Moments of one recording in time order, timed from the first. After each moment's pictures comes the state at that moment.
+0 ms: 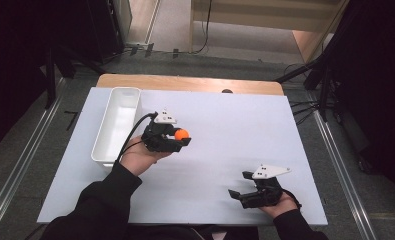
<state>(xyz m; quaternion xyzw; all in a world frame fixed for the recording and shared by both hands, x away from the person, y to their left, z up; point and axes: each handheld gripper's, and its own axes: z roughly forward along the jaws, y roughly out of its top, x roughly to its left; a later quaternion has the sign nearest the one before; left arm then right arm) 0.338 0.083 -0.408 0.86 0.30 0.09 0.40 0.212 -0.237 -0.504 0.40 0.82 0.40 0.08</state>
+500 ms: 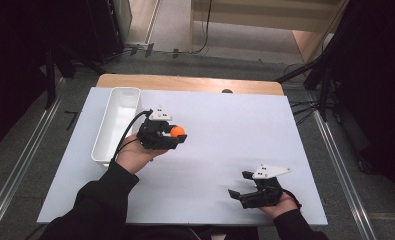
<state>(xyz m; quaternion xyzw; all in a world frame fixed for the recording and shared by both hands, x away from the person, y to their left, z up) 0.342 0.094 -0.402 0.86 0.31 0.10 0.40 0.211 -0.237 -0.502 0.40 0.82 0.41 0.08</state>
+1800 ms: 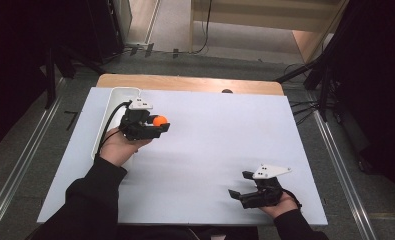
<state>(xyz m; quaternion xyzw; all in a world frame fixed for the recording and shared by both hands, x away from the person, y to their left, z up) 0.359 0.134 -0.389 0.83 0.36 0.13 0.40 0.211 -0.238 -0.502 0.40 0.82 0.41 0.08</state>
